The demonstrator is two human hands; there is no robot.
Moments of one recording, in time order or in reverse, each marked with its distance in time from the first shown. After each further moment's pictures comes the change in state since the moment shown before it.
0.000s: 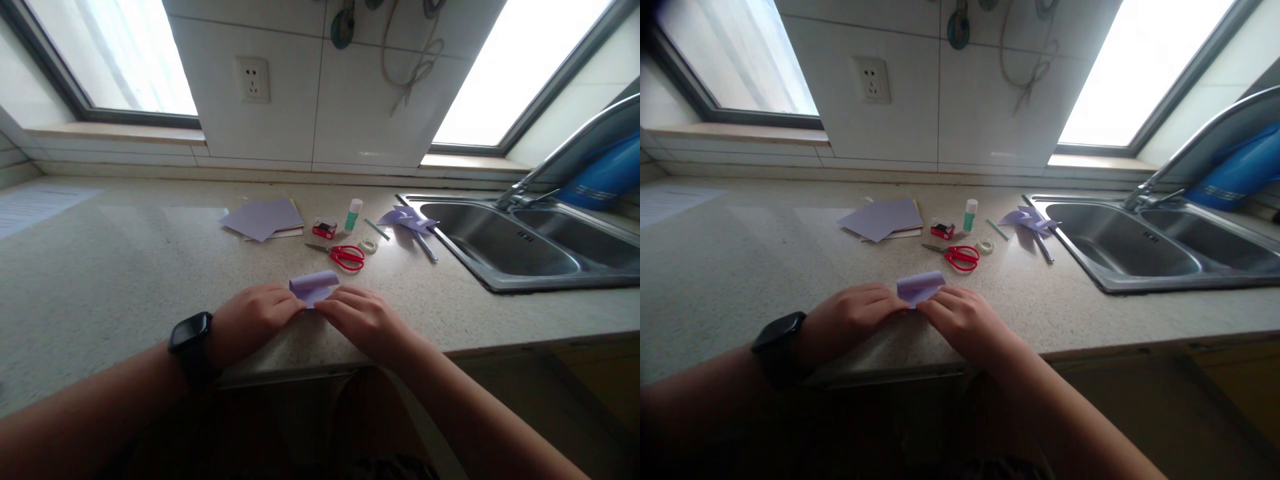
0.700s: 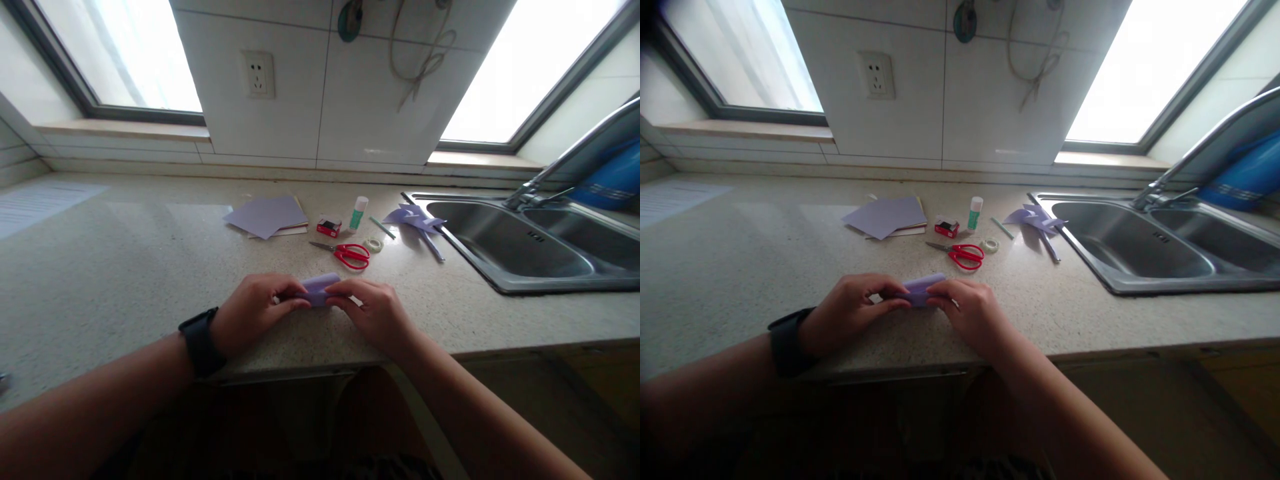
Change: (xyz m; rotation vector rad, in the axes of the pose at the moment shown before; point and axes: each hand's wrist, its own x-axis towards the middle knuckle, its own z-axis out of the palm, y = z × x) left_hand 0.003 -0.002 -0.004 -0.476 0.077 -0.438; right_hand 0.001 0.008 0.011 0.222 0.220 0.333
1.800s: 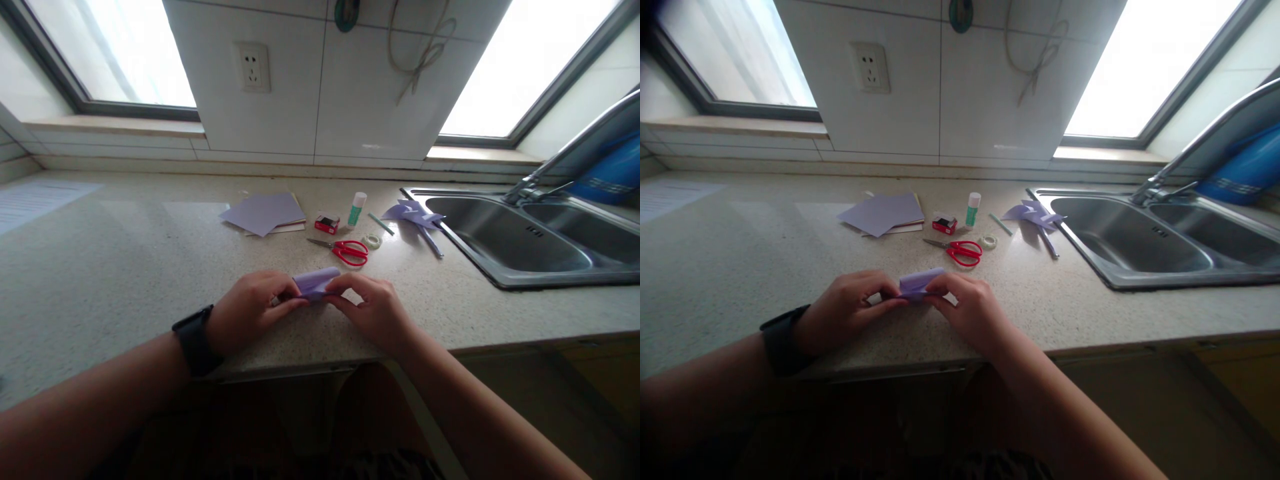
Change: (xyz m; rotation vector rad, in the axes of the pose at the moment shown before) left_hand -0.001 0.000 -0.001 0.201 -0.033 0.066; right_hand 0.000 -0.001 0.001 0.055 0.029 0.039
